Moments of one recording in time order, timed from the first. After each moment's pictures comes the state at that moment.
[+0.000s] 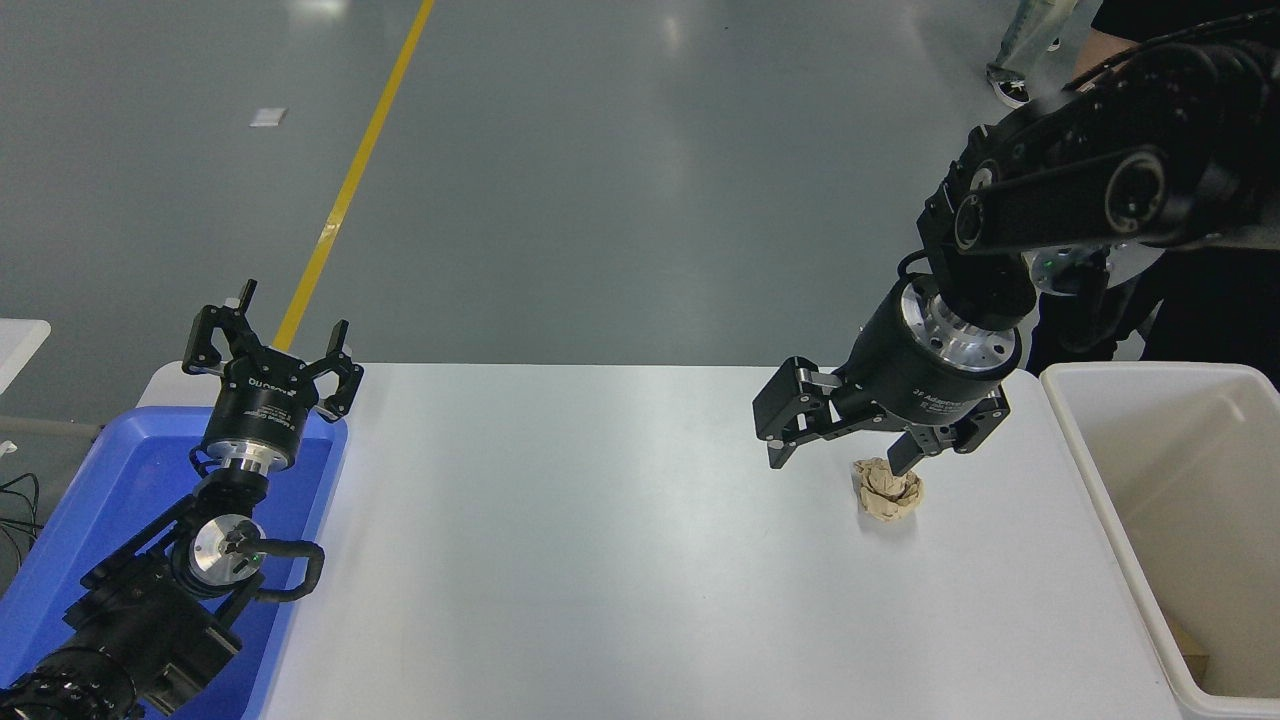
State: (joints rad) left arm -0.54 0.24 -0.95 -0.52 0.00 -0.56 -0.50; right arm 2.39 0.00 -1.33 1.60 0.23 0.67 0.07
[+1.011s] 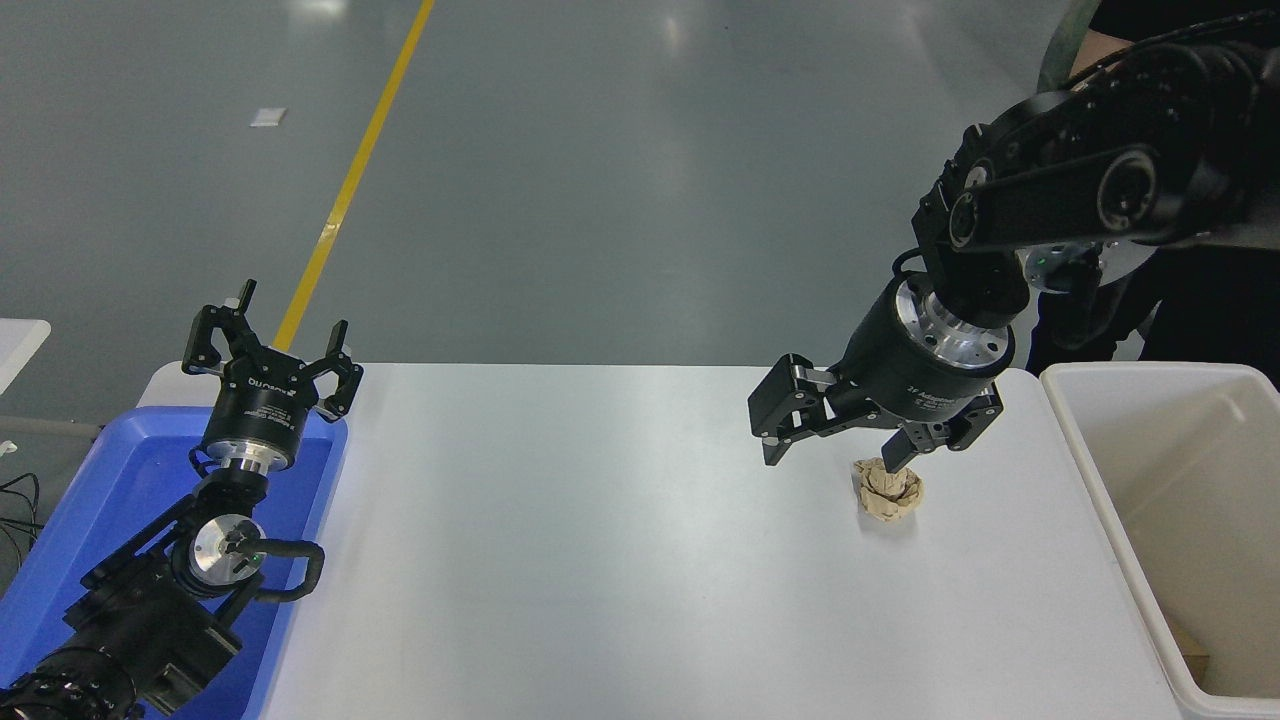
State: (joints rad) left arm -0.54 0.24 -0.95 -0.52 0.00 -0.56 -0.50; right arm 2.37 0.00 -1.33 1.57 0.23 0.67 0.07
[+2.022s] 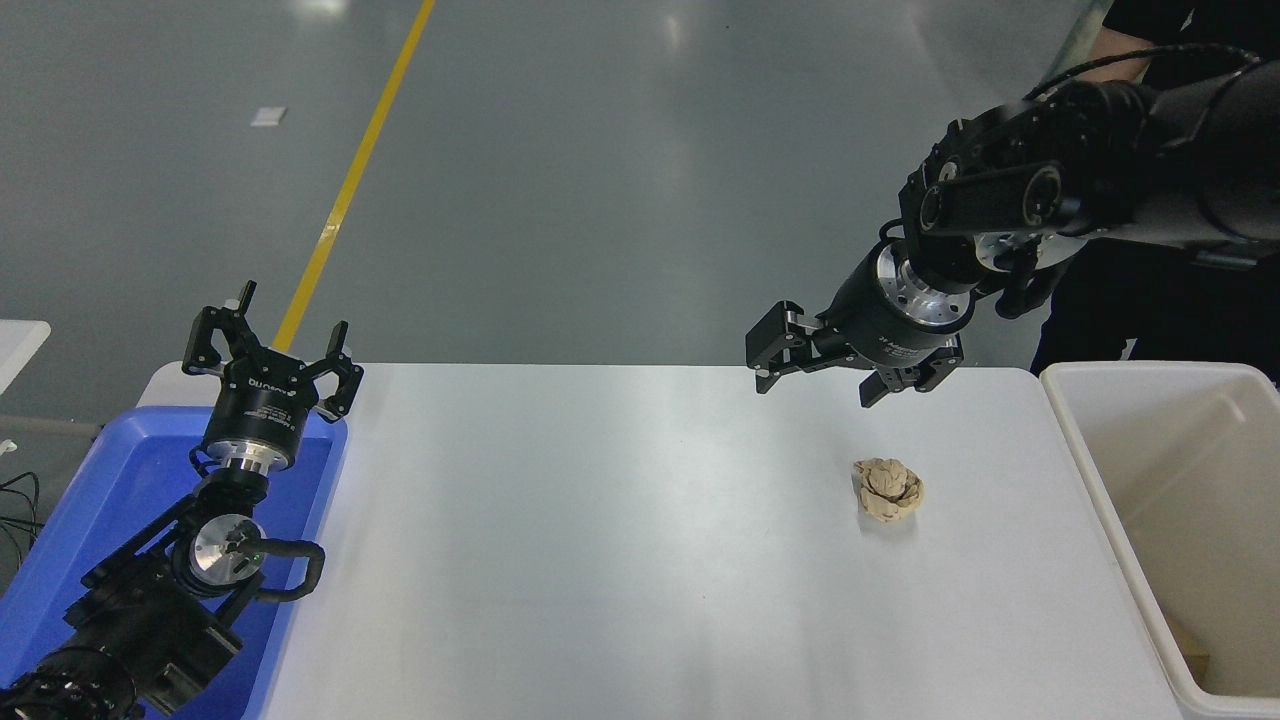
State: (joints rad) left arm -0.54 0.24 -0.95 -0.52 0.00 -0.56 -0.50; right arm 2.07 0.00 -1.37 1.21 0.22 0.60 0.07
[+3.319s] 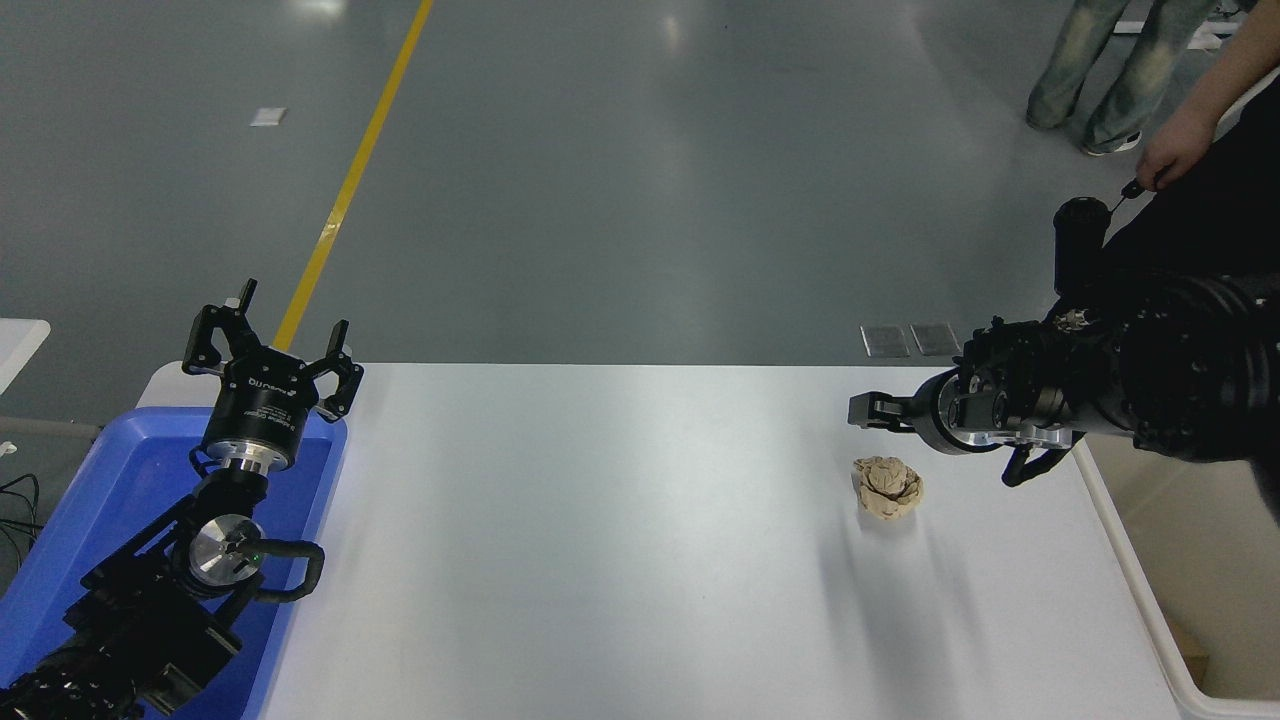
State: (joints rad) left arm -0.54 0.24 -0.95 -0.52 0.00 -0.56 -0.50; right arm 1.47 0.00 -1.48 0.96 0.23 0.00 0.07
